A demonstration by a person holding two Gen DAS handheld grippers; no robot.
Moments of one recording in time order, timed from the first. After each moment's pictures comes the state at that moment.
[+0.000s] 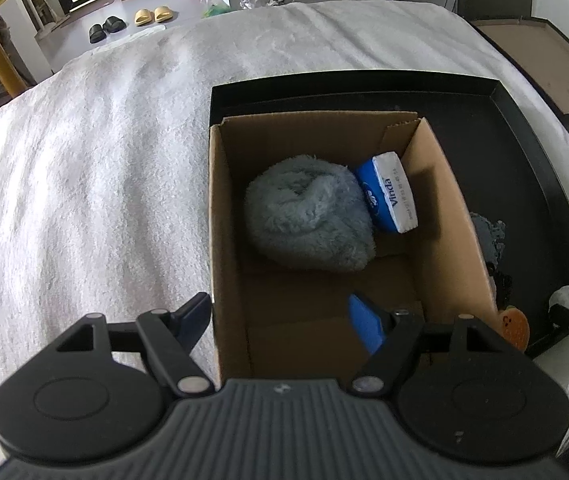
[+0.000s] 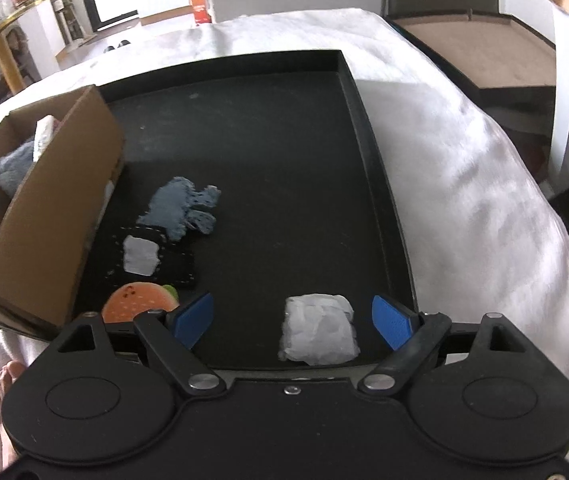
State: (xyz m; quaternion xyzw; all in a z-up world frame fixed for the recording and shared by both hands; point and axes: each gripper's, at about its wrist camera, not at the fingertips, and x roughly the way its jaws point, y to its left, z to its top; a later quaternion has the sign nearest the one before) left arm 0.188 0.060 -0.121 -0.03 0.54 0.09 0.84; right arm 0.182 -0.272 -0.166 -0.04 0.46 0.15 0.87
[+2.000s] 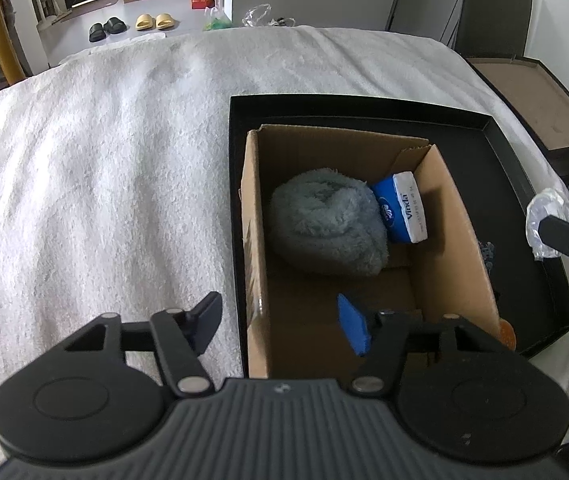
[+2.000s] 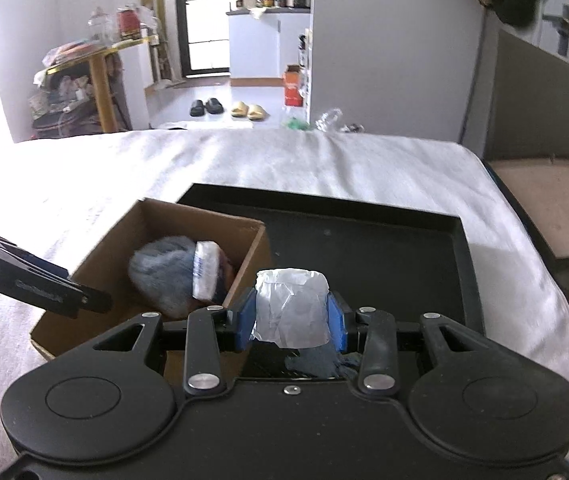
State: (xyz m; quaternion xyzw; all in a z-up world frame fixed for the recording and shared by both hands) left arm 0.163 0.097 -0.116 -0.08 0.50 0.07 0.86; right arm 0.169 -0.167 -0.067 -0.09 0.33 0.27 0.90
